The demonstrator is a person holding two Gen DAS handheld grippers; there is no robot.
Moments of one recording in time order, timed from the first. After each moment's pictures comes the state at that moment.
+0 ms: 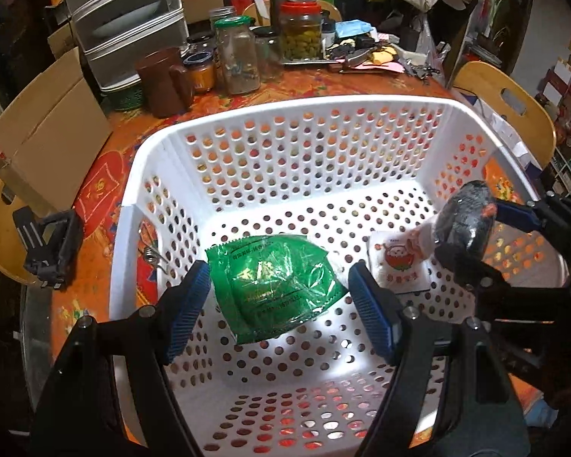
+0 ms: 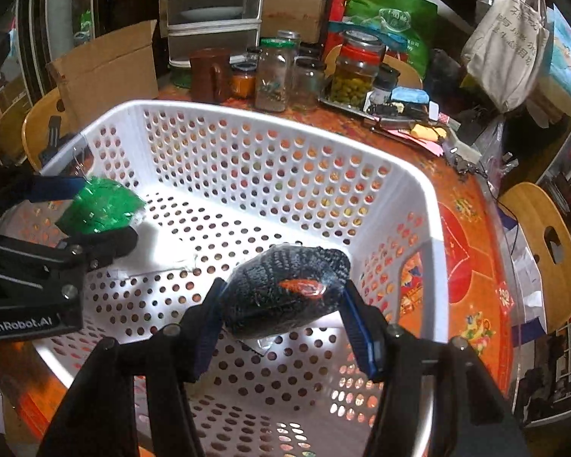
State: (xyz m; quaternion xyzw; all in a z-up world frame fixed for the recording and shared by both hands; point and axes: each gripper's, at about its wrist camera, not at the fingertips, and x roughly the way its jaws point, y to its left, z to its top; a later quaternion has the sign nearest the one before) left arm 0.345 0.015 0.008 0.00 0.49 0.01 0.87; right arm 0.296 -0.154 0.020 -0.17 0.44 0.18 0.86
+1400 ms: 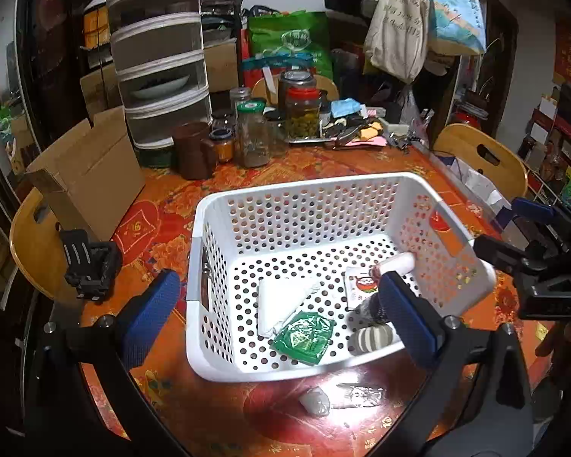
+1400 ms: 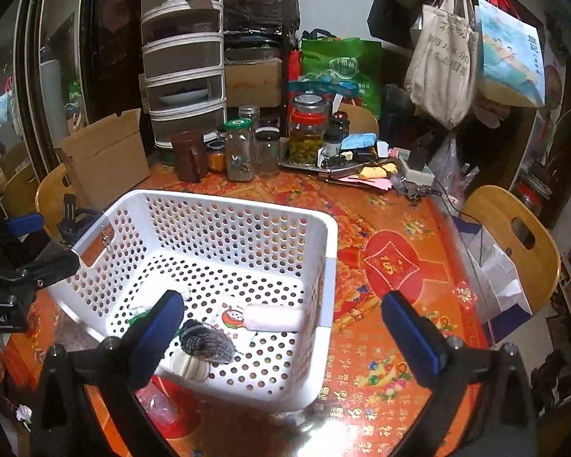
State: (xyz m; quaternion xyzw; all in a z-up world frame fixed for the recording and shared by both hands) left arm 0.249 0.023 0.102 -0.01 0.36 0.01 0.93; right arm 0.245 -0.221 0.102 -0.09 0.35 0.16 0.92
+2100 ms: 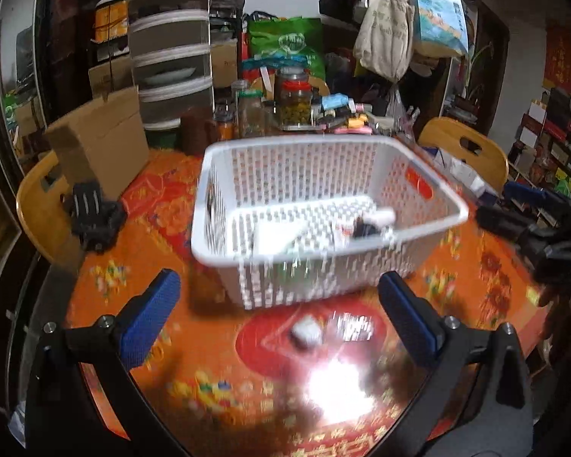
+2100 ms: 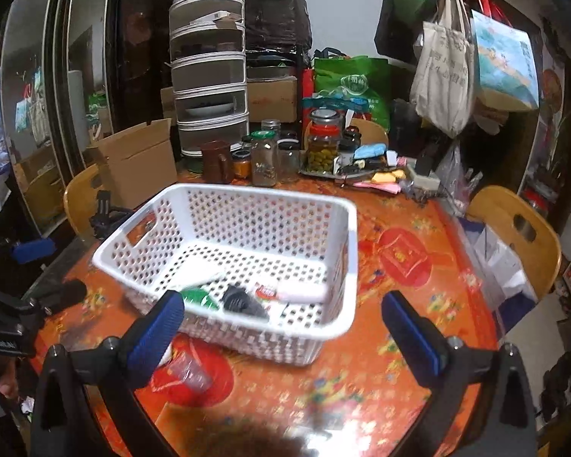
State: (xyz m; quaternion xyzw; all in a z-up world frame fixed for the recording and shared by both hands) left arm 0.141 0.025 0.055 -0.03 0.34 0.00 0.94; right arm 0.164 -0.227 0.095 -0.07 0.32 0.19 0.93
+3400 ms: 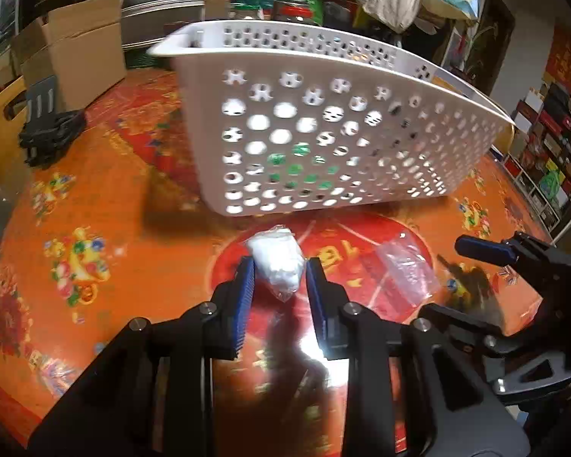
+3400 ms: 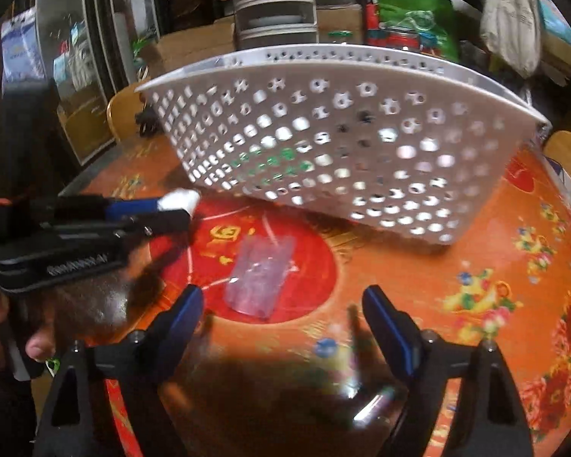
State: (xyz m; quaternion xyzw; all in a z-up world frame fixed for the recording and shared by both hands) left arm 0.163 0.037 -0.079 -0.07 0.41 -0.04 0.91; right arm 0.129 -0.166 -0.053 -0.09 0.41 0.29 0.86
